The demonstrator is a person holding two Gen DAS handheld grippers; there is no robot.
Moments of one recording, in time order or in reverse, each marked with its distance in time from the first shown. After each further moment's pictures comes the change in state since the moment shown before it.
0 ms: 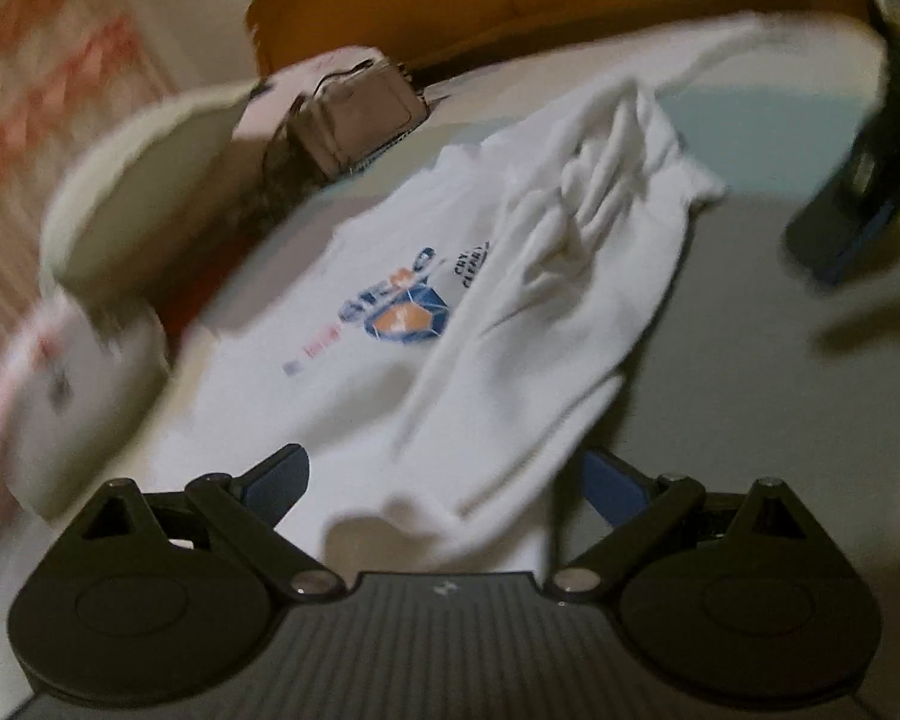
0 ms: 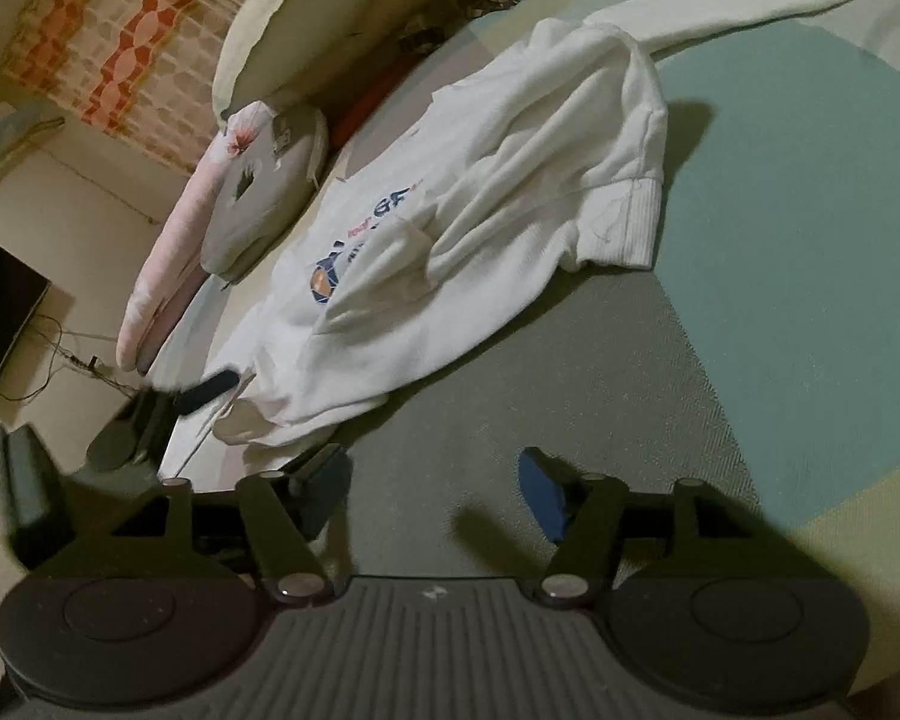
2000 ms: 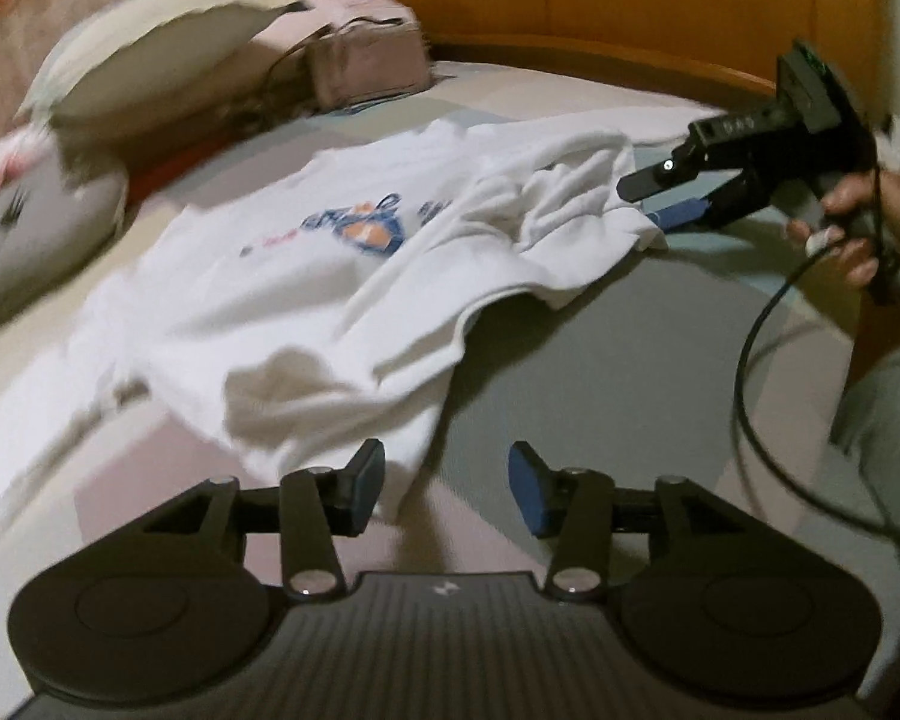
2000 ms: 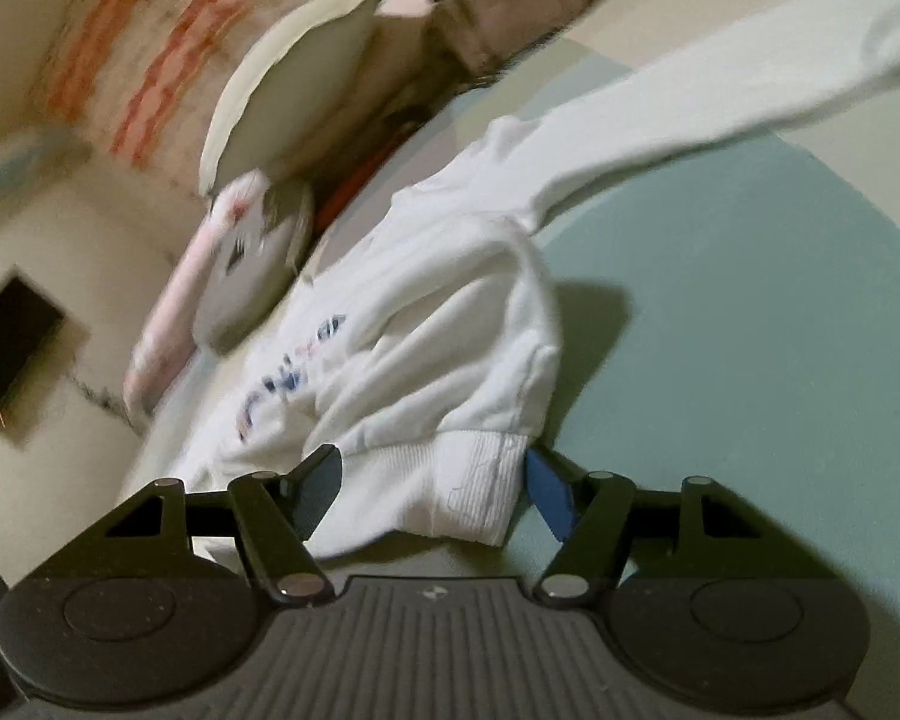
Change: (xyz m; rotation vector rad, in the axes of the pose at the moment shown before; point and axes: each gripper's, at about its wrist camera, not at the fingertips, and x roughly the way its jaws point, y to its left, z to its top) left arm -0.050 0.029 -0.041 -0.422 0.051 -0.277; right arm 0.015 -0.074 0.086 -0.066 -0.089 0.061
